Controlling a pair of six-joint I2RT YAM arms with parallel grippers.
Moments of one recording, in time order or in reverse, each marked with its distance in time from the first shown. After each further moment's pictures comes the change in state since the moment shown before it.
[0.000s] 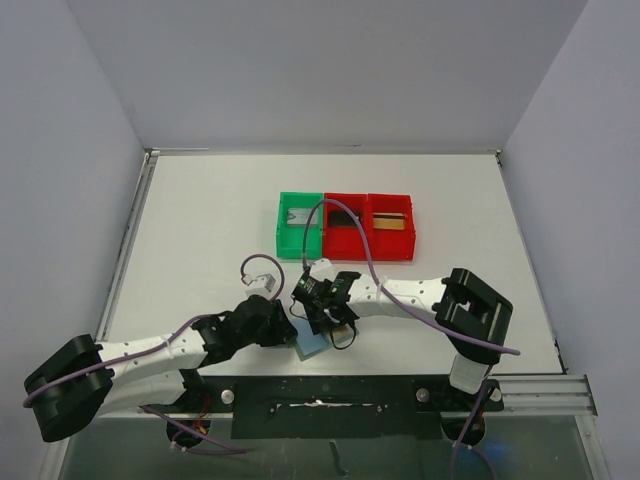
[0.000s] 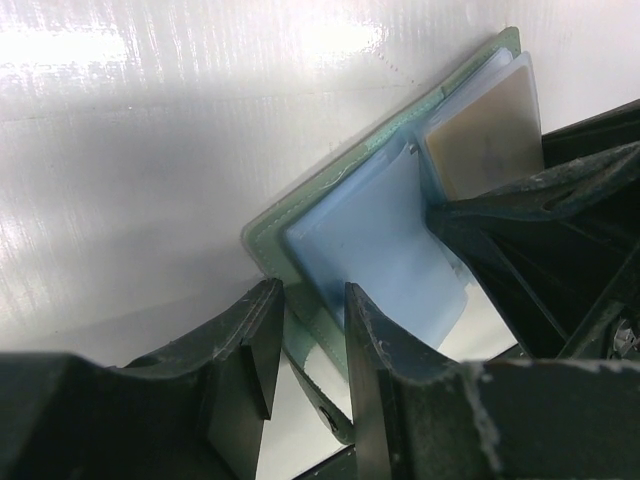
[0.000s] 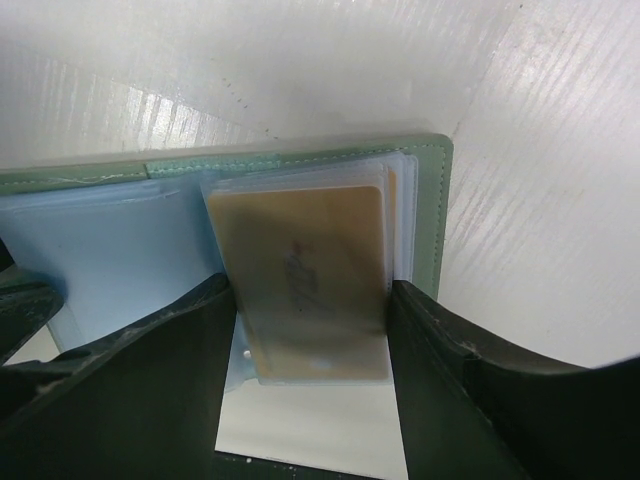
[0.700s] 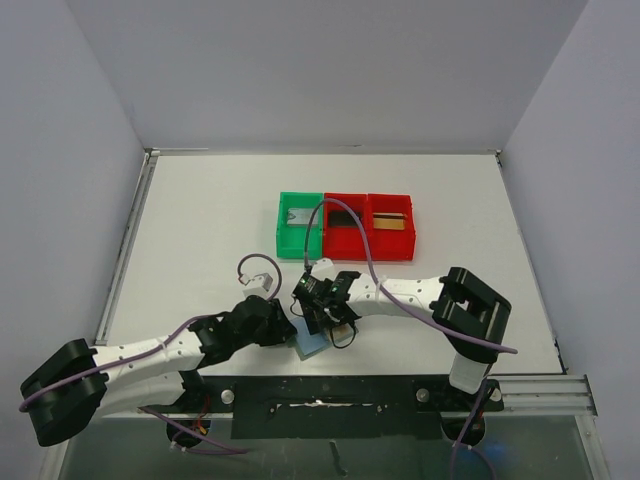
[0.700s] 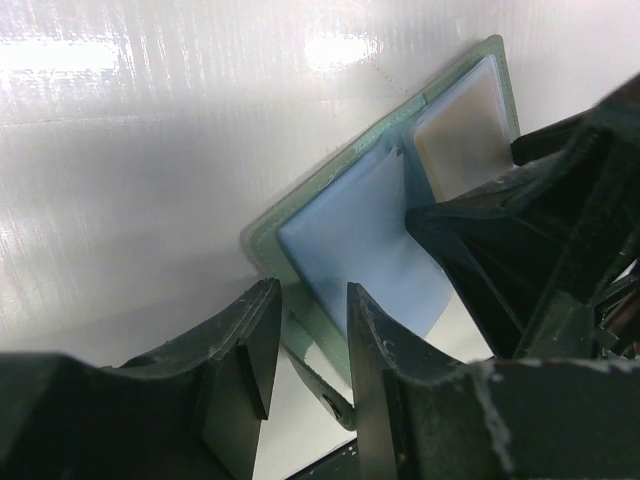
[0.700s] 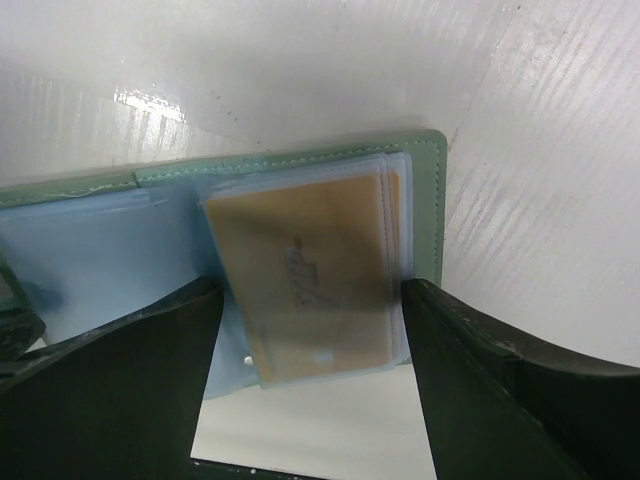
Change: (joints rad) left arm -0.001 -0.037 -0.002 -0.017 -0.019 -0.012; right arm -0.008 -0.004 -0.006 0.012 -0.002 0.018
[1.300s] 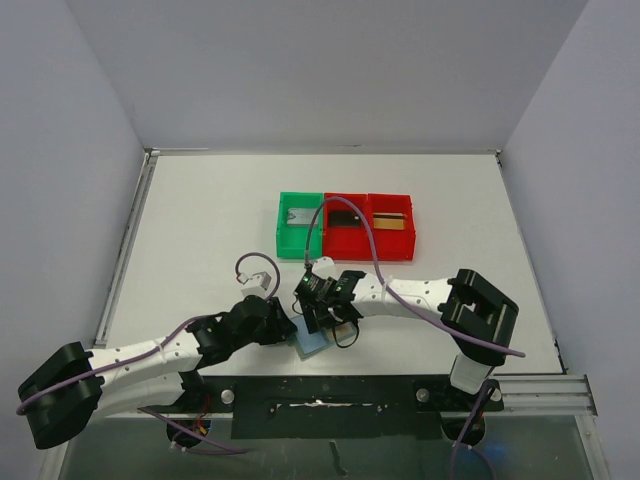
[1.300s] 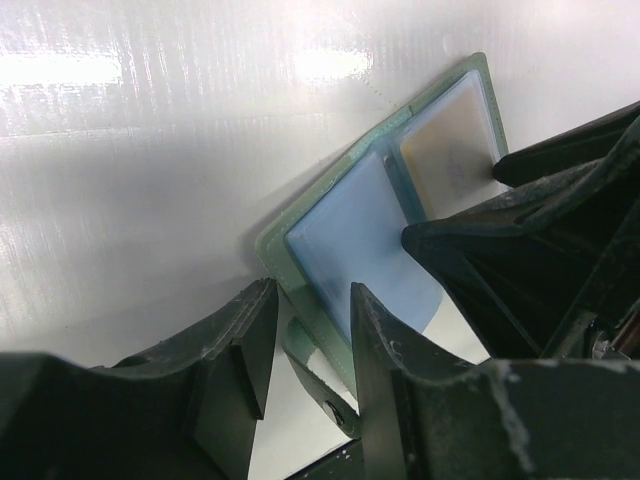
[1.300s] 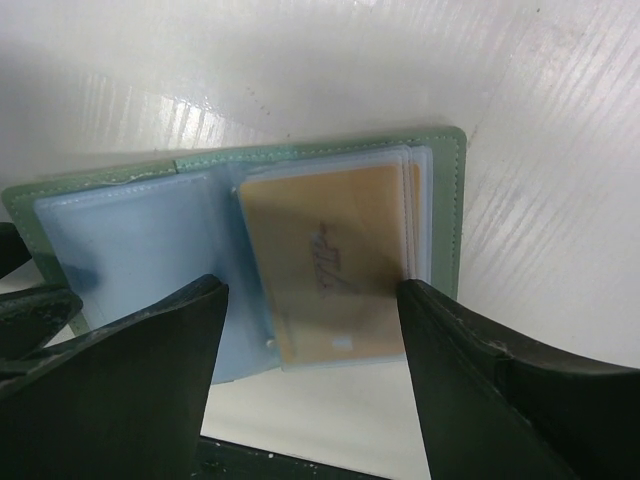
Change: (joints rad) left arm -0.001 -0.025 0.000 -0.003 -0.019 -0.005; right arm -0.008 -0.024 -0.012 0.034 -0.038 0.008
